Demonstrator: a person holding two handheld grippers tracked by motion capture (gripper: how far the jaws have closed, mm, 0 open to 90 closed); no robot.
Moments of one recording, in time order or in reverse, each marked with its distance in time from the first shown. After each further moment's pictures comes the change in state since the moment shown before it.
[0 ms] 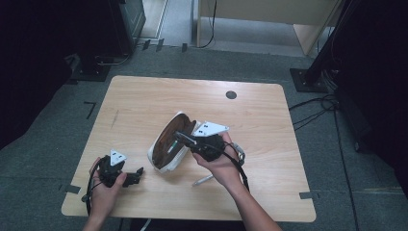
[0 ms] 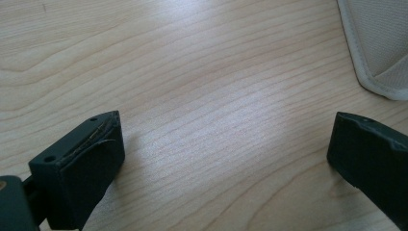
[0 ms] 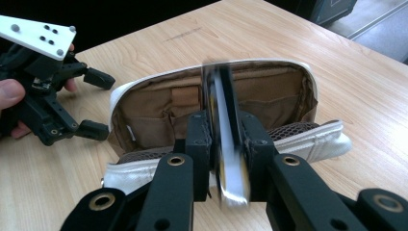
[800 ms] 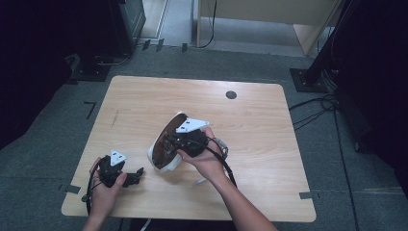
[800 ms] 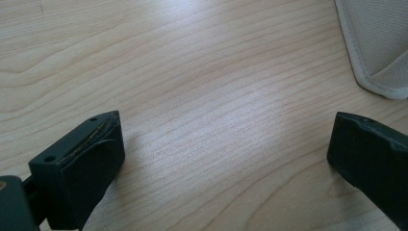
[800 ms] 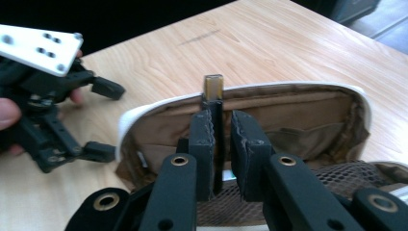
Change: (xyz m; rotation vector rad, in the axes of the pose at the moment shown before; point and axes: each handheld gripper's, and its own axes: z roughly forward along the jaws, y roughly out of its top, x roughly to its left) left arm 0.000 0.000 0.000 -0.001 -0.005 0.006; right arm 0.013 0.016 0.042 0.021 0.040 -0.019
